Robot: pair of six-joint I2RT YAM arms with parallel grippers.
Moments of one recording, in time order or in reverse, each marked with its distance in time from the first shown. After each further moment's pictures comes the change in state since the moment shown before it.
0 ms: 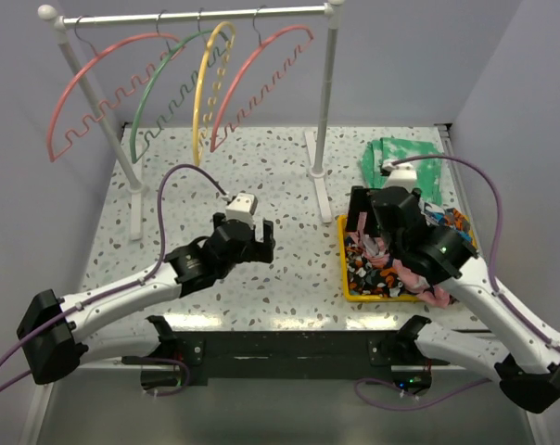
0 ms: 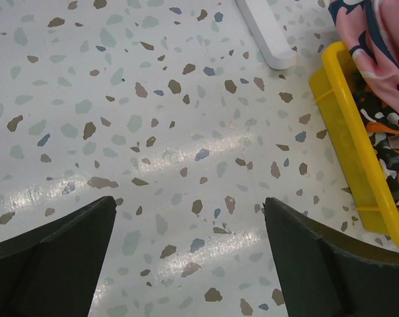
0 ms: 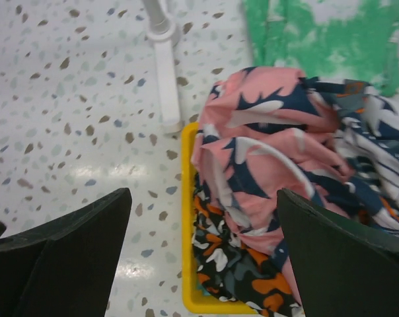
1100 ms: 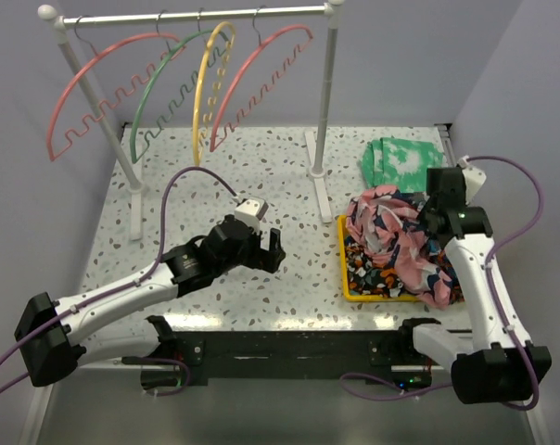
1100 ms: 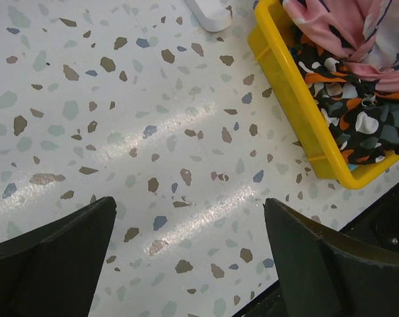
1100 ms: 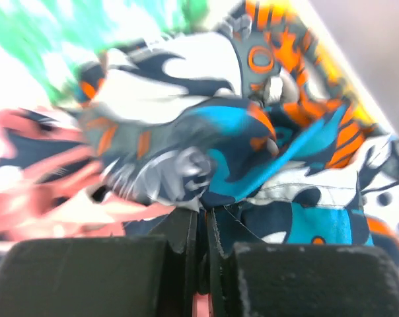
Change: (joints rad) left arm 0.000 -0.021 0.019 -0.019 0.241 0.037; right arm -0.683 0.113 -0.088 -0.067 -0.084 0.062
